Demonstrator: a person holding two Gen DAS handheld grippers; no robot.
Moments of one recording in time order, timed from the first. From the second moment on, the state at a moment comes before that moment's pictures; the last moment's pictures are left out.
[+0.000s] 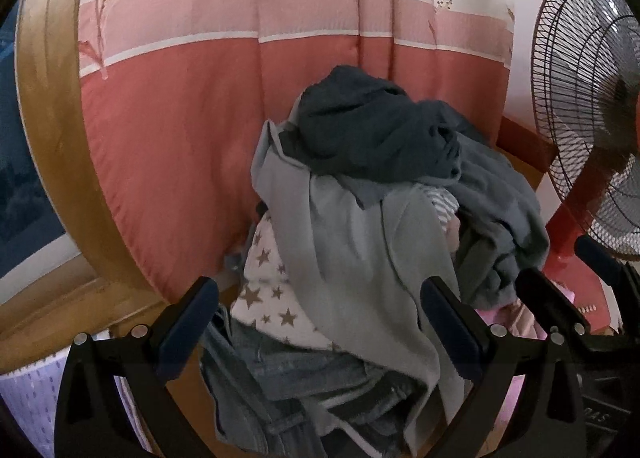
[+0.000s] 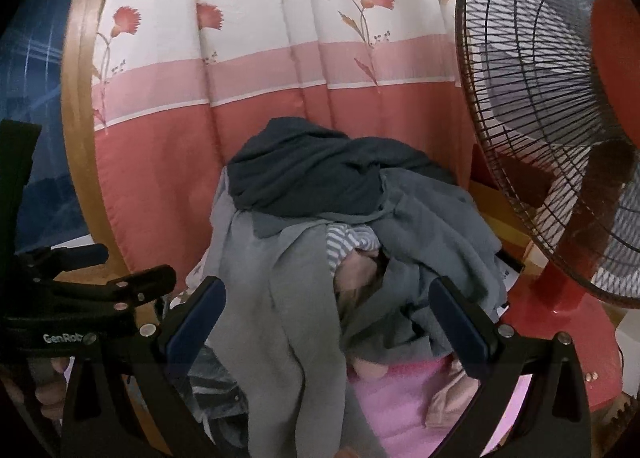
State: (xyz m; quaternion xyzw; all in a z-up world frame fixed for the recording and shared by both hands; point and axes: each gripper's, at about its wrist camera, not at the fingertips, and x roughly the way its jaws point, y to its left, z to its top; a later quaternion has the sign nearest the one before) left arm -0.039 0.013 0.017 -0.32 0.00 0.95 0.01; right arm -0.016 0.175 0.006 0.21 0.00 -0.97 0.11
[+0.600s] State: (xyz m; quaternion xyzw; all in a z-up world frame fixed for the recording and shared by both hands) left arm -0.129 0.028 0.024 -0.32 0.00 0.95 0.01; right arm -0.100 0.178 0.012 0.21 0.02 -0.97 0.12
